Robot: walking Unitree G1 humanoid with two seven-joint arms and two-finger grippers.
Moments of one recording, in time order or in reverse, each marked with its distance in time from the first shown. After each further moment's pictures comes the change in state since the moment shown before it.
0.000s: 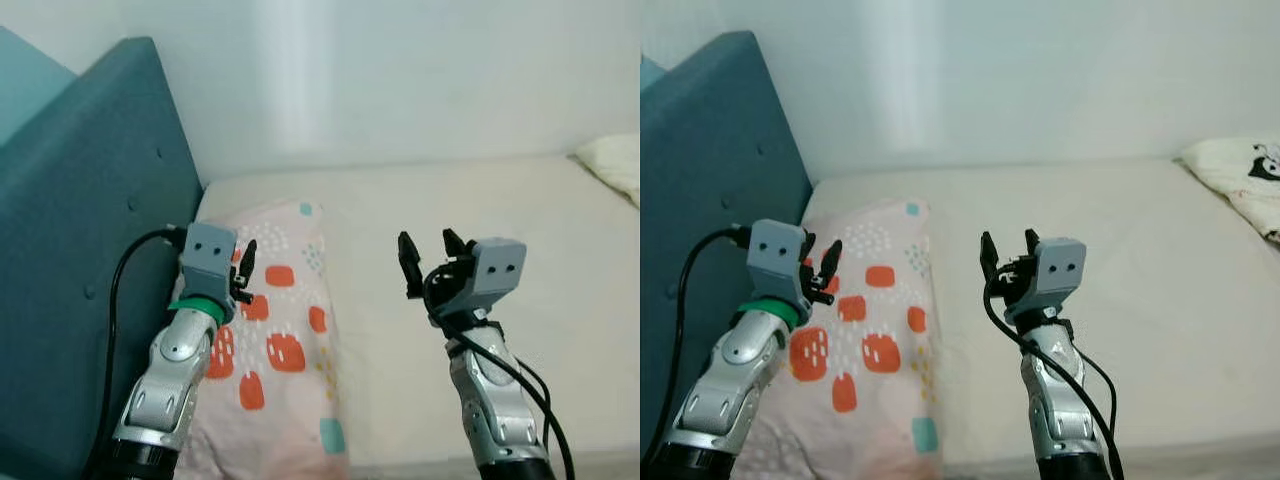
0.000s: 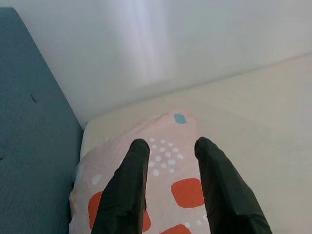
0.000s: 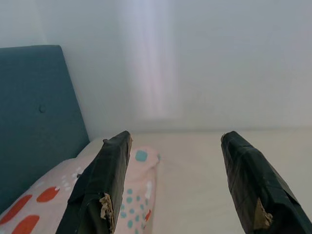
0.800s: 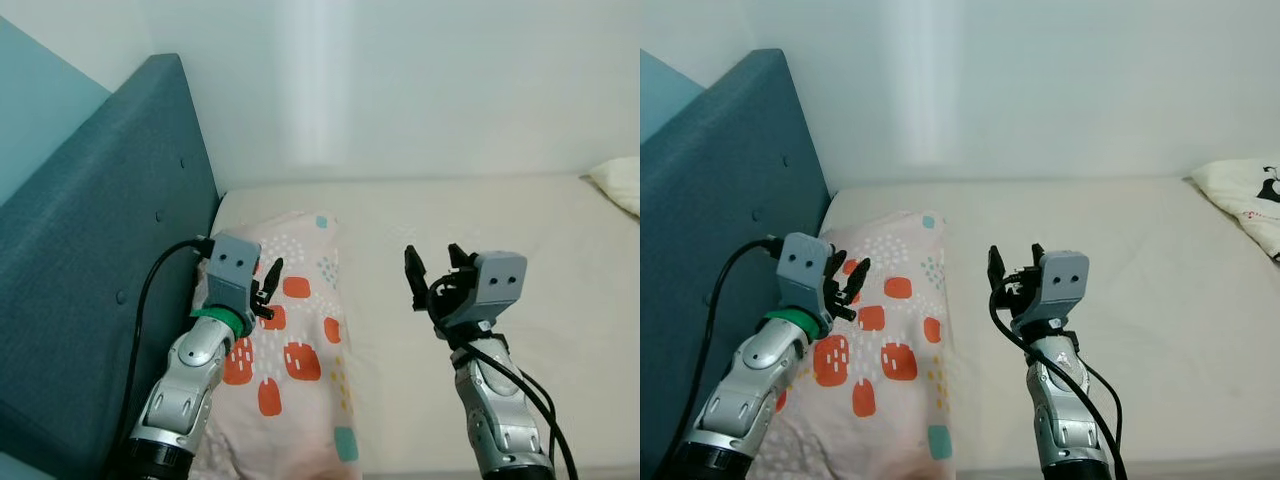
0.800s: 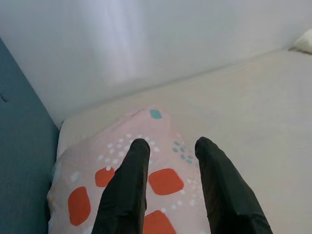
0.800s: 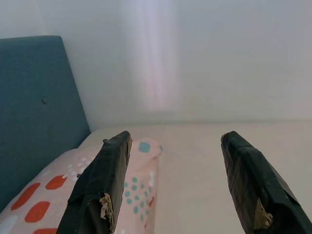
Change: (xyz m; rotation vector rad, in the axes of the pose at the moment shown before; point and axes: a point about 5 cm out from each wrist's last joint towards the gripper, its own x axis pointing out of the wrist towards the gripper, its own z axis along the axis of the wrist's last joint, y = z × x) left arm 0.002 -0.020 -0.012 -0.026 0.036 -0.139; right arm -0.011 -0.010 -0.017 0.002 0.068 -0.043
